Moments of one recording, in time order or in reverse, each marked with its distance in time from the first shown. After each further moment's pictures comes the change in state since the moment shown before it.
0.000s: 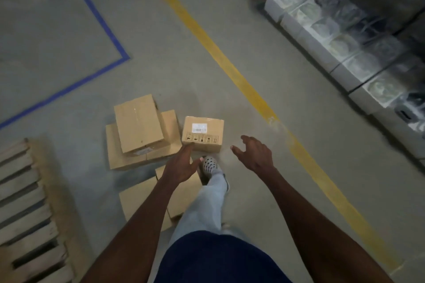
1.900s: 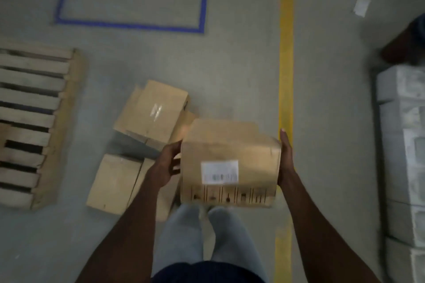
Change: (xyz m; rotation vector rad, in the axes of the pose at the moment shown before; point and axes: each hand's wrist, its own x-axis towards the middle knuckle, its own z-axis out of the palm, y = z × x) left_hand 0.191 0.039 -0.105 -1.533 0.400 -0.805; right_hand 0.359 -0.083 -0.112 1.092 -0.557 0.295
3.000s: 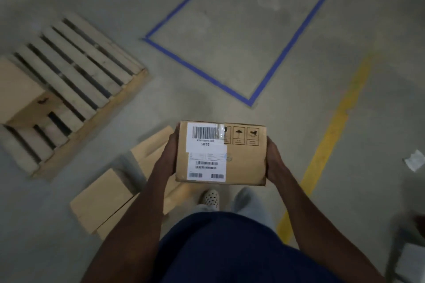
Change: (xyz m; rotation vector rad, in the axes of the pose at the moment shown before) left_hand 0.061 0.285 -0.013 -0.587 0.145 0.292; right_hand 0.126 -0.281 0.298 -0.600 -0.393 0.004
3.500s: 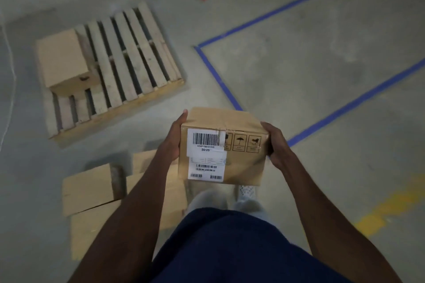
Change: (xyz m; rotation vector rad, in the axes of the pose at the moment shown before) left_hand 0.178 0.185 0.079 -0.220 0.264 0.112; right_hand 0.246 -0.276 0.082 -0.425 -0.255 -0.009
